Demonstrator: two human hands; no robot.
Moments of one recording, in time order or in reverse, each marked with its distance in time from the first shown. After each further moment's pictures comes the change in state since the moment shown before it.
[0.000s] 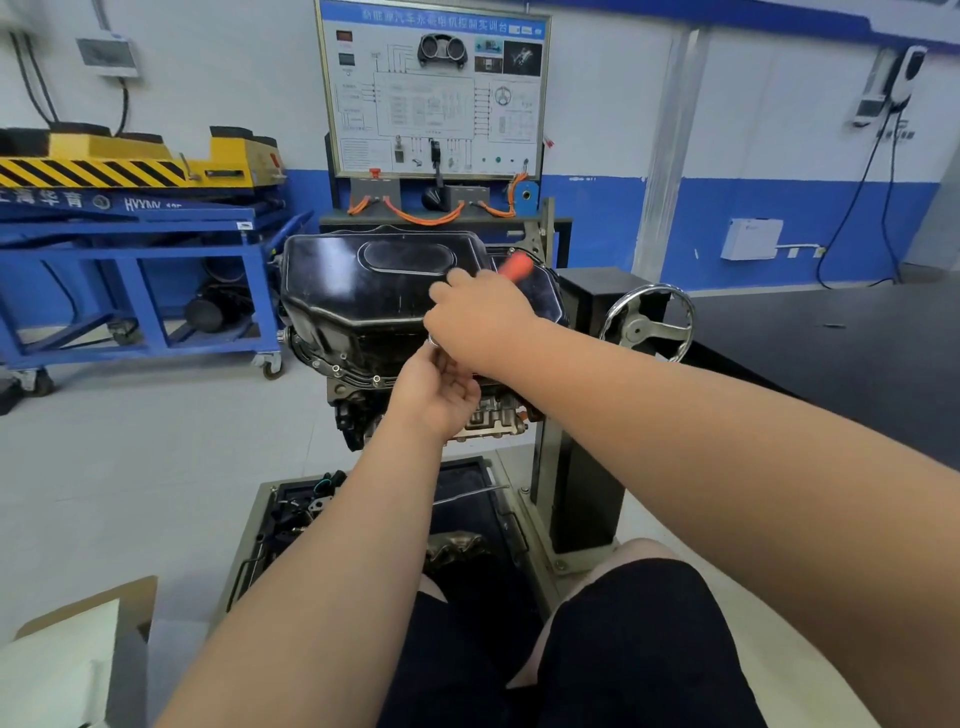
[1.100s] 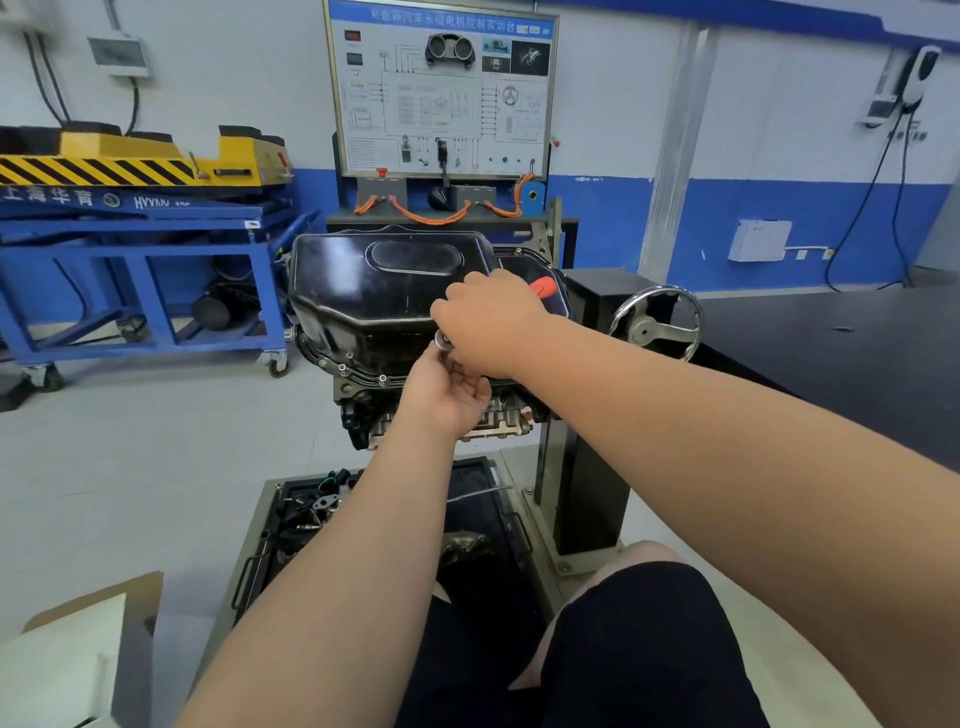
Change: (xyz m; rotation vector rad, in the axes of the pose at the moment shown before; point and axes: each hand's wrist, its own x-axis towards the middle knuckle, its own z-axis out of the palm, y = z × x) left_hand -0.006 -0.002 0.003 -0.034 -0.006 -0.004; right_hand 0.000 0.005 0.002 0.025 0.027 -0.002
